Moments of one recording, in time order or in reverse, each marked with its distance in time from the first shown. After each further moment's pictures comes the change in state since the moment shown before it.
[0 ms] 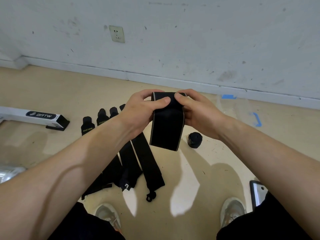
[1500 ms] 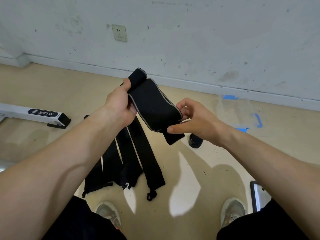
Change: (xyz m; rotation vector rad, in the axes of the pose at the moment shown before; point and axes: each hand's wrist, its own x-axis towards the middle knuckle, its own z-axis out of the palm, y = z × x) left_hand 0.018 0.016 -0.030 -0.541 0.450 -0.180; right_hand -0.013 0.013 -0.001 -0.434 -0.114 -0.097
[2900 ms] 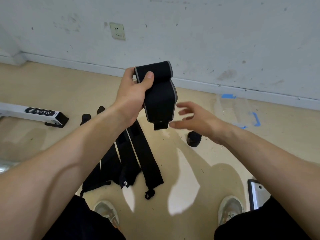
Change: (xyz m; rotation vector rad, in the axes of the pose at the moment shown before) left_hand -0.021 -0.012 0.018 0.424 -0.252 0.373; right_hand -0.001 0.006 -0.008 -0.231 0.066 0.235
